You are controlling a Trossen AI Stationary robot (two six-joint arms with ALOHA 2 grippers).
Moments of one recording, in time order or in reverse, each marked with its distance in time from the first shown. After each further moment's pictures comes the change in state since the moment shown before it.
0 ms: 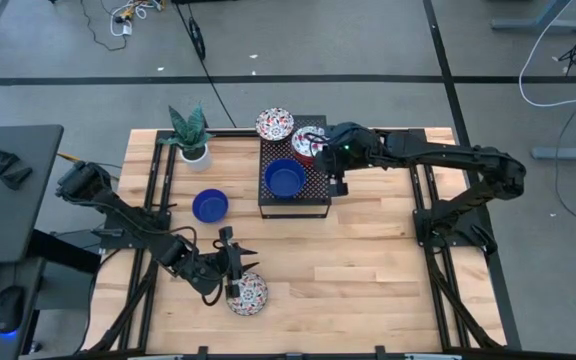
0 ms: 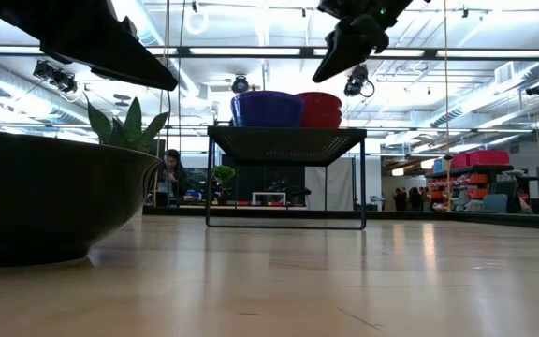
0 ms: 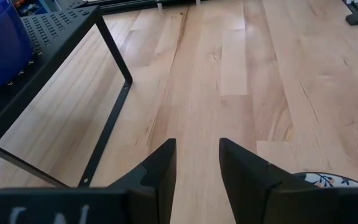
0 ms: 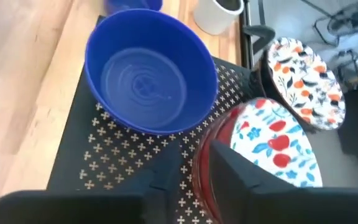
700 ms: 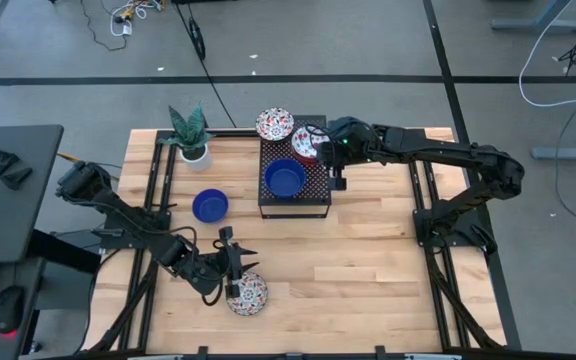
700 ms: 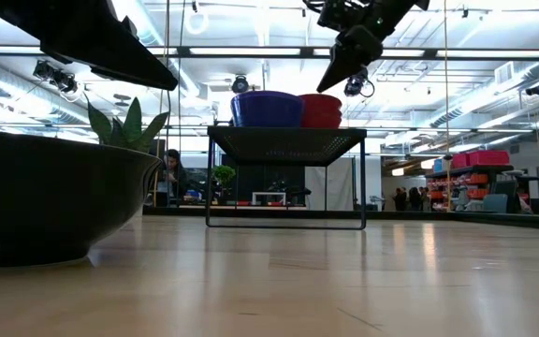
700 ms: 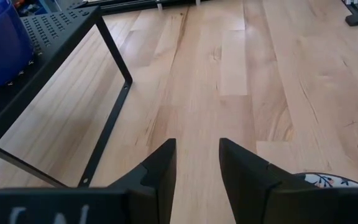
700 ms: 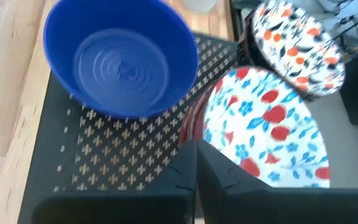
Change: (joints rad) left arm 0.000 0.000 0.000 0.002 0.000 0.000; right arm -0.047 0.015 0.000 -0.016 0.000 0.078
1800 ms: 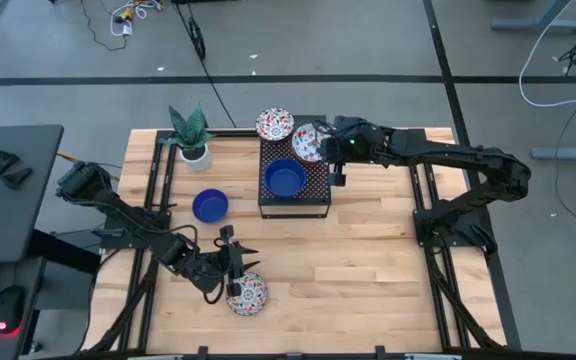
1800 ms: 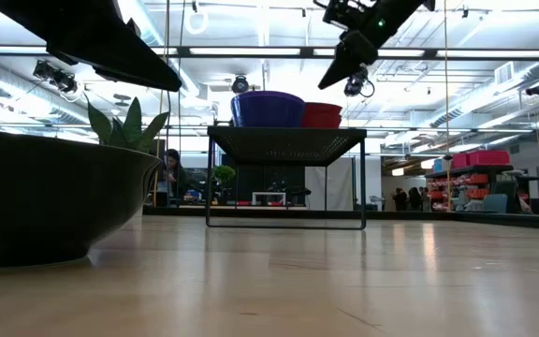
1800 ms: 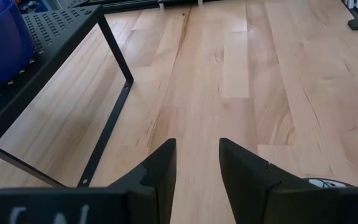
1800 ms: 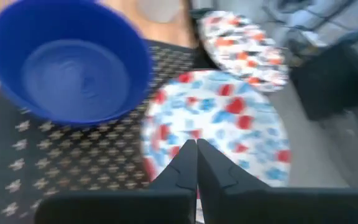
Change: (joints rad) left arm 0.016 0.000 0.000 0.007 0.011 -0.007; right arm -0.005 -0.054 -0.074 0.121 0.114 0.006
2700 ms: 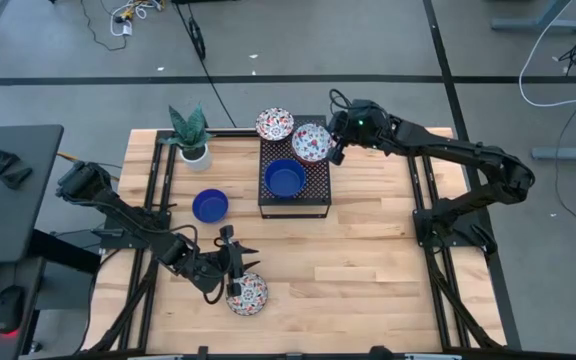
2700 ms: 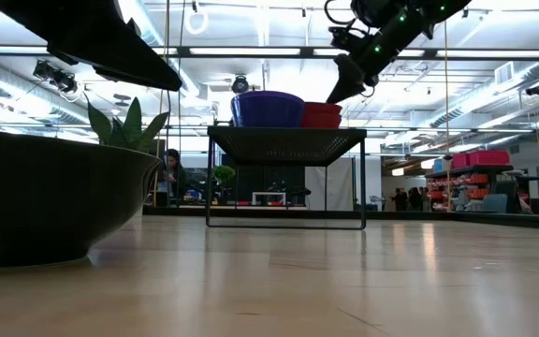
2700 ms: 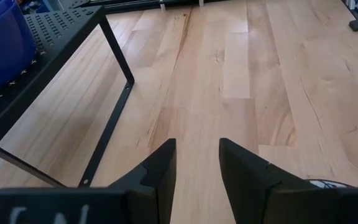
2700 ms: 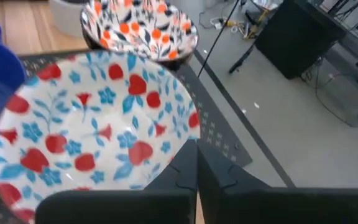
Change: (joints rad) left arm 0.000 0.000 0.000 0.002 -0.004 0.000; right arm -0.194 -0.021 -0.107 0.194 -0.009 0.195
